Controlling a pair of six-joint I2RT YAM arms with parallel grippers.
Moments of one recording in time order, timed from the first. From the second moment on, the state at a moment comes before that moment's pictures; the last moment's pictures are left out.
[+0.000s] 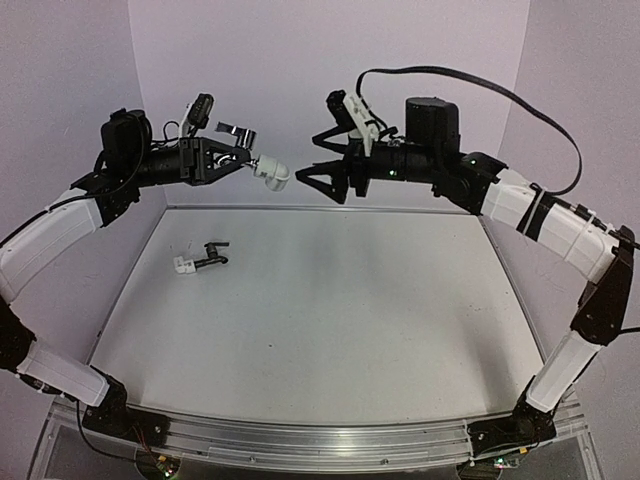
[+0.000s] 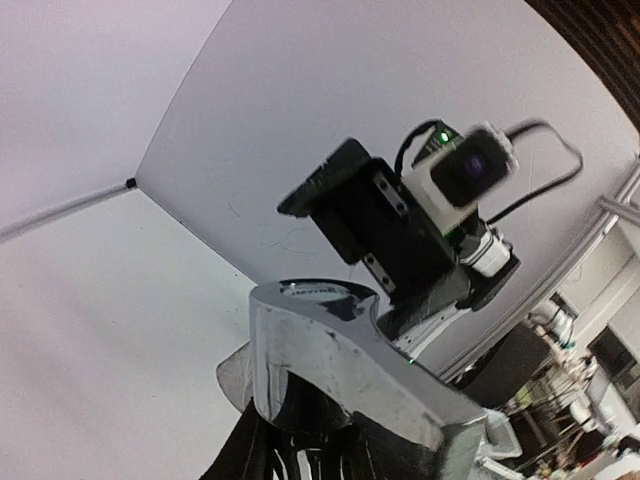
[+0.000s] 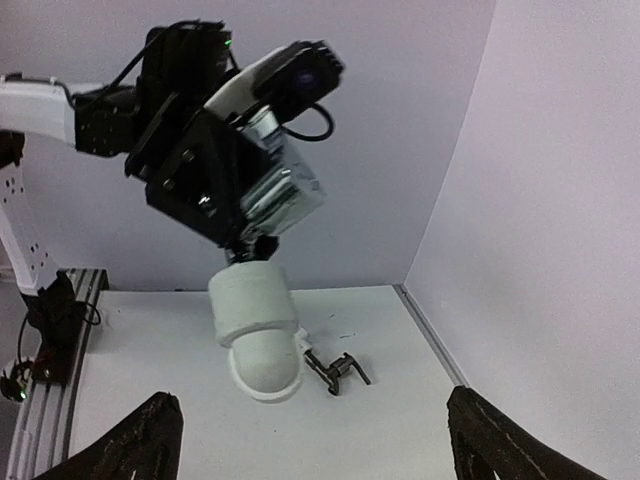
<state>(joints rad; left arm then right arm) -0.41 1.33 1.31 0.05 1.00 -0.60 0.78 1.68 1.73 -0.16 -0.50 -0.27</state>
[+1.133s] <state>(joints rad) -0.41 1.25 1.31 0.04 1.00 -0.91 0.87 1.85 1.76 0.11 -0.62 0.04</state>
